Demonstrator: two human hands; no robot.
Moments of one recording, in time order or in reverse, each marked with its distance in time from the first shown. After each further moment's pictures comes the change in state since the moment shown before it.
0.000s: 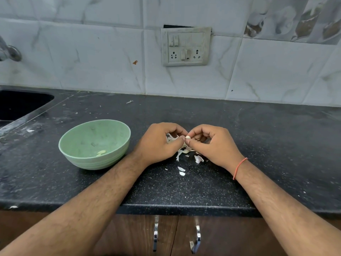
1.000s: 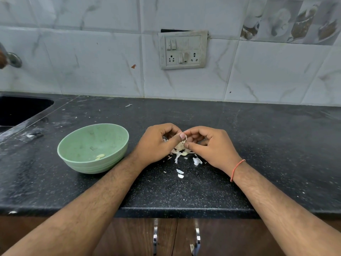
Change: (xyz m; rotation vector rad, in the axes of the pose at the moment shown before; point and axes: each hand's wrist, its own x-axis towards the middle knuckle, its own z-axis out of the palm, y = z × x) left_hand 0.005 -0.006 0.000 -0.091 0.026 -0.060; right_hand -0.002 -0.002 0.000 0.004 -0.016 -0.036
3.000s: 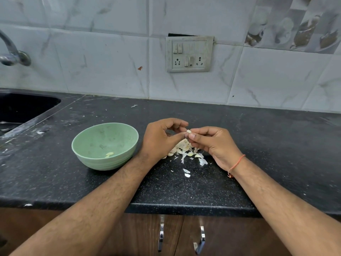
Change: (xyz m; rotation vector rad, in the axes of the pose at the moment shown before) left_hand -0.002 0.004 -0.003 -0.127 0.227 0.028; right_hand 0.013 -0.002 0.011 0.656 0.049 0.326
